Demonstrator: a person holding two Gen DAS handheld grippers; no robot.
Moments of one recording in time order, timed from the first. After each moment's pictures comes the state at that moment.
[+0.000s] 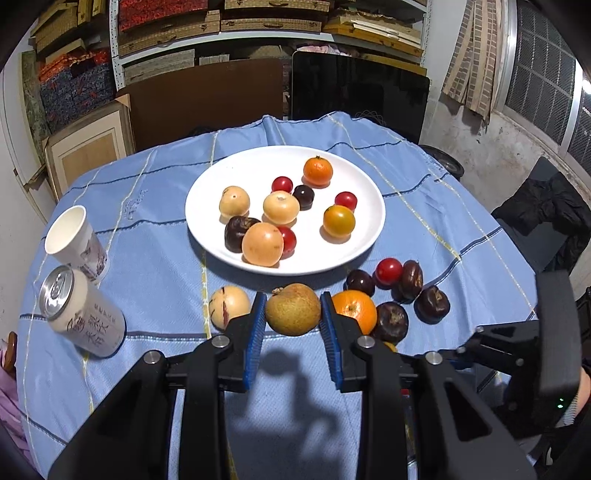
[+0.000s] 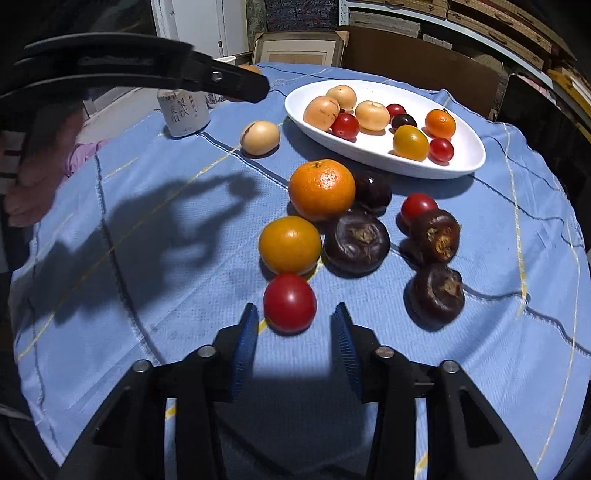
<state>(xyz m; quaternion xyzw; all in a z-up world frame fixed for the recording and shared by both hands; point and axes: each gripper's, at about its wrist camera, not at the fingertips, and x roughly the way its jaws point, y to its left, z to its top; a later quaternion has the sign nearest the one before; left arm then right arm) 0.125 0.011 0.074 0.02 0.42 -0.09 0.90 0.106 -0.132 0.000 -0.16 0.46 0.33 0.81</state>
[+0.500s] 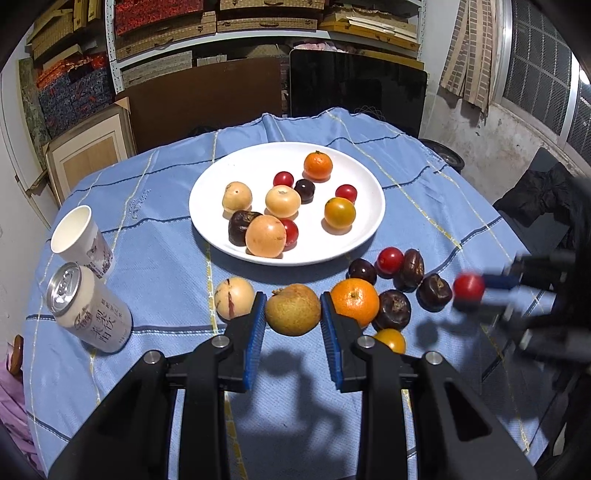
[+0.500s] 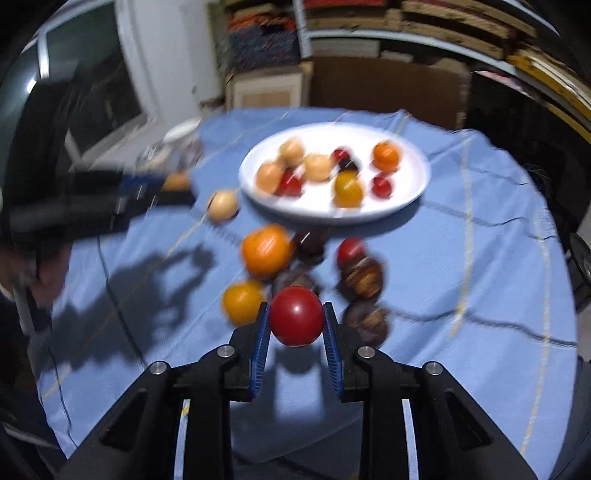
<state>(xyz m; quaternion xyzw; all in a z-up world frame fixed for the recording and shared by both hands) 0.118 0.011 0.076 0.03 0.42 -0.09 0.90 0.131 -0.186 0.059 -0.07 0.41 0.29 0.86</state>
